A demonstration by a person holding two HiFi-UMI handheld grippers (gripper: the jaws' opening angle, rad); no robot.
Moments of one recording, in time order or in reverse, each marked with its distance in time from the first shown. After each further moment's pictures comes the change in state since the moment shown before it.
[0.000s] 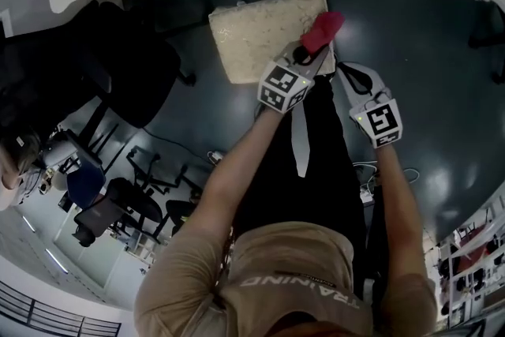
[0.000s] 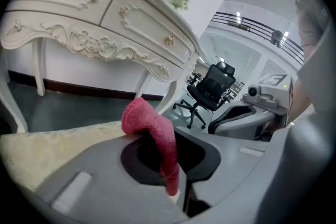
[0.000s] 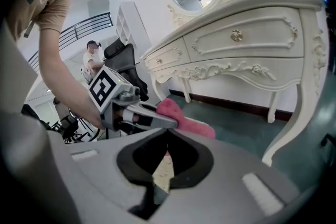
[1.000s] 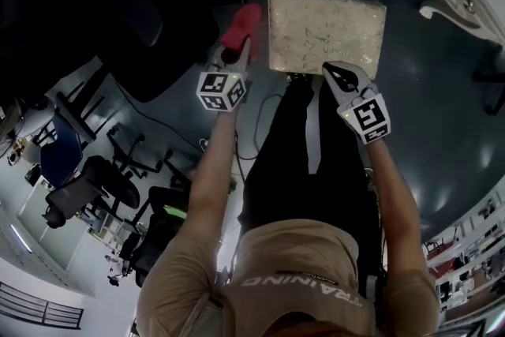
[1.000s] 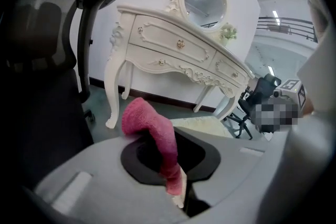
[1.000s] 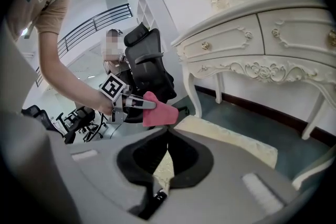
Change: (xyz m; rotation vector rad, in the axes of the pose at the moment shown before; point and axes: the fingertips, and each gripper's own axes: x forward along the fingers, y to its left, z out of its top) left arm -0.315 0.228 -0.072 -0.175 -0.153 0.517; right arm 0.144 0.170 0.046 -0.124 0.080 0.195
